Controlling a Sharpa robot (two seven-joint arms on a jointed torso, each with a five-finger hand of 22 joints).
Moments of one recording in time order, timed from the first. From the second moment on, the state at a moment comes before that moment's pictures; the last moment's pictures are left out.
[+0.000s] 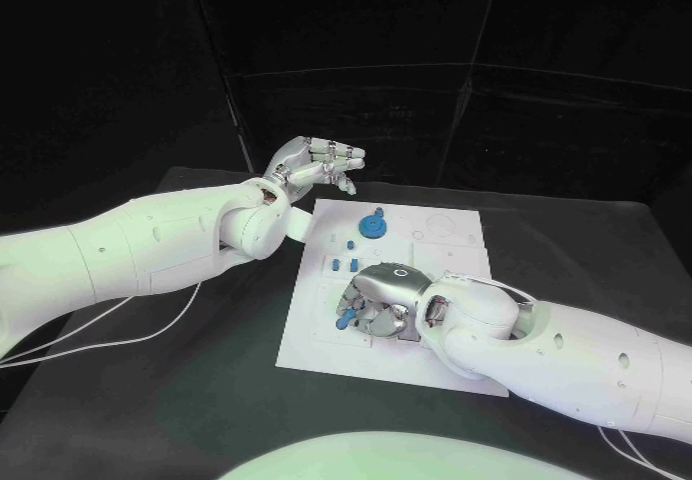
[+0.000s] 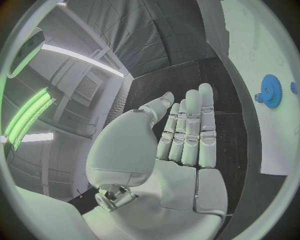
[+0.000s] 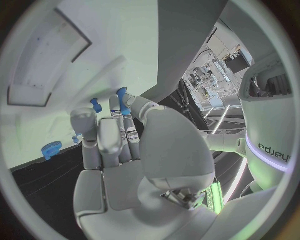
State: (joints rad) left arm 1.24 -0.74 -0.09 1.31 -0.09 -0.23 0.48; left_hand 1.28 -0.06 0.42 -0.10 0.05 1.01 0.19 0.13 0.07 1.01 0.12 0.32 0.07 1.10 0.03 0.91 0.40 0.17 1.13 0.13 0.44 0.71; right arm 1.02 -0.56 -0.03 1.62 -1.67 -0.16 -0.12; right_hand 1.39 -0.08 0.49 -0.01 0.17 1.07 0.15 0.09 0.07 1.16 0.07 0.25 0.07 1.46 -0.01 1.24 0.99 0.15 1.22 0.09 1.25 0.86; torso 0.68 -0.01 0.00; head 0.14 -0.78
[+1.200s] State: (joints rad) left arm 1.24 -0.74 -0.09 1.31 -0.09 -0.23 0.48; left_hand 1.28 -0.06 0.42 -0.10 0.05 1.01 0.19 0.13 0.07 1.01 0.12 0.32 0.07 1.10 0.03 0.91 0.40 0.17 1.13 0.13 0.44 0.71; right arm 1.02 -0.55 -0.04 1.62 -1.65 -0.15 -0.11; right_hand 1.33 -0.13 0.45 0.00 0.15 0.94 0.16 0.06 0.06 1.16 0.08 0.21 0.07 1.46 -0.01 1.23 0.96 0.15 1.19 0.10 1.23 0.80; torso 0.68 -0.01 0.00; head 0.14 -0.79
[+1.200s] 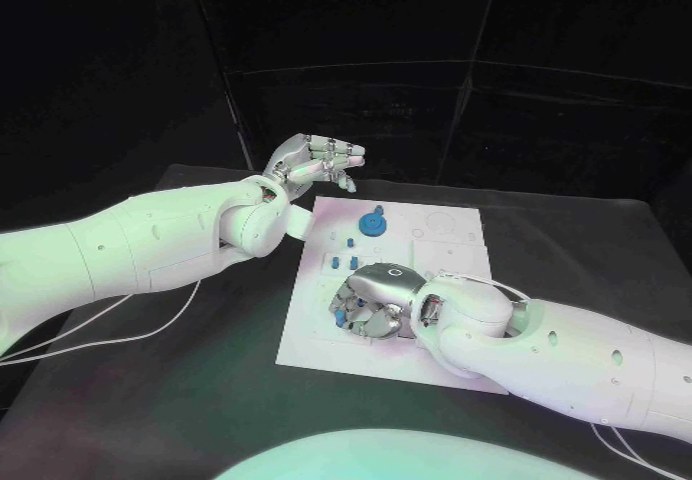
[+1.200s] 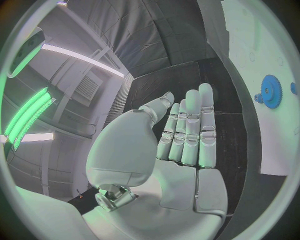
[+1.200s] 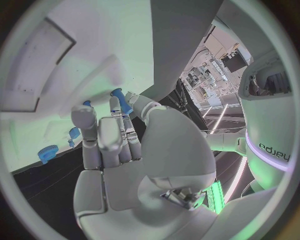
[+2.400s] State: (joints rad) left arm 1.24 -0.74 -0.09 1.31 -0.09 -0.22 0.47; left_hand 1.28 -0.06 0.42 -0.10 0.05 1.01 0.19 0.13 0.07 1.01 0.12 0.32 0.07 1.10 0.03 0.91 0.40 0.17 1.13 0.13 0.44 0.71; right arm 1.05 -0.80 -0.04 1.76 -1.32 -0.33 -0.03; right_hand 1.32 -0.13 0.31 0.02 0.19 0.91 0.15 0.16 0.10 1.25 0.06 0.40 0.17 1.46 -0.02 1.23 0.97 0.15 1.18 0.09 1.20 0.78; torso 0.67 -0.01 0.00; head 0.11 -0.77
